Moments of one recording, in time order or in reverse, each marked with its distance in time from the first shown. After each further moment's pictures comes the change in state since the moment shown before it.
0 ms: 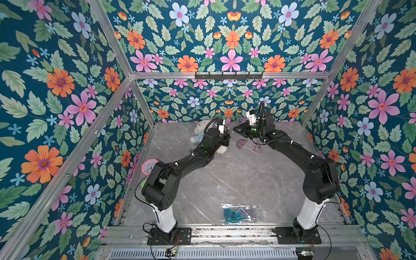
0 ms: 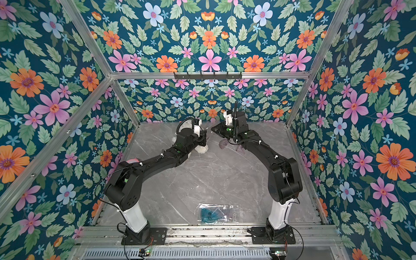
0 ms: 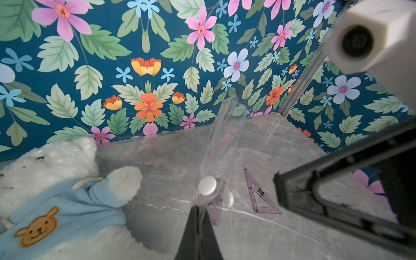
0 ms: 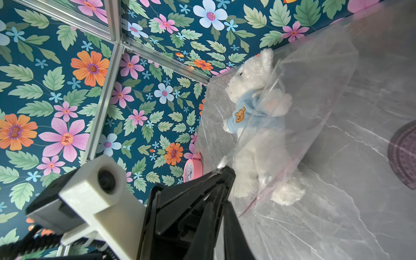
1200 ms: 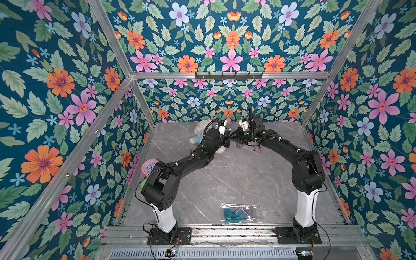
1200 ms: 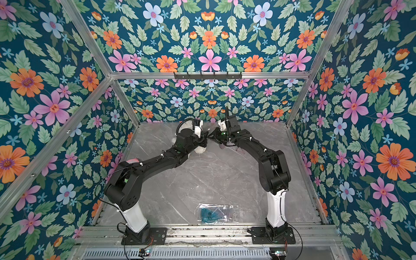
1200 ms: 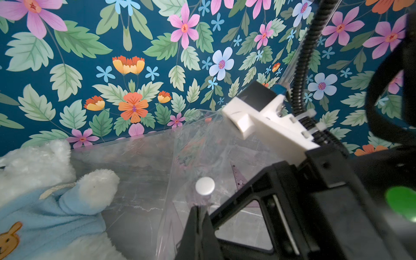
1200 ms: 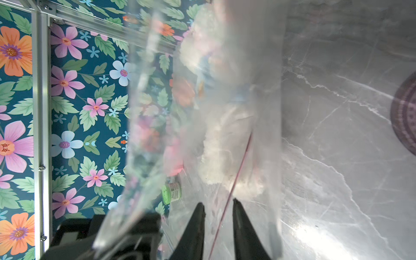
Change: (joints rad) left arm -0.001 -0.006 -0.021 0.027 0.072 0.000; right arm 0.027 0.176 0.111 -0.161 -0.016 -0.012
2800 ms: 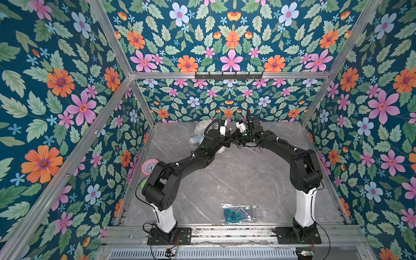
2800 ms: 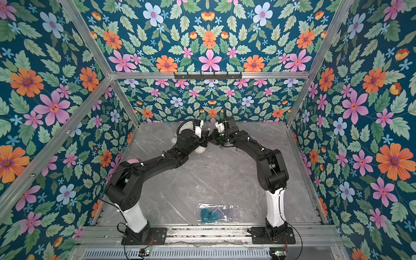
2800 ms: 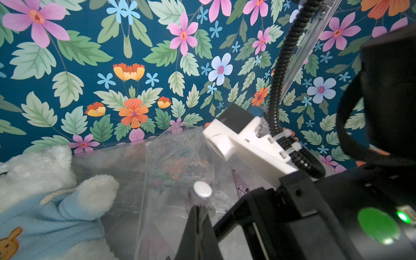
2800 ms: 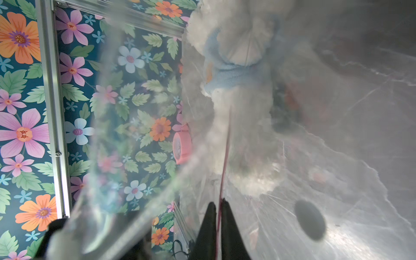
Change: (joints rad) left arm -0.011 0.006 -0.005 0.036 -0.027 0.008; right arm 0.012 0.026 0.006 0.021 -0.083 0.024
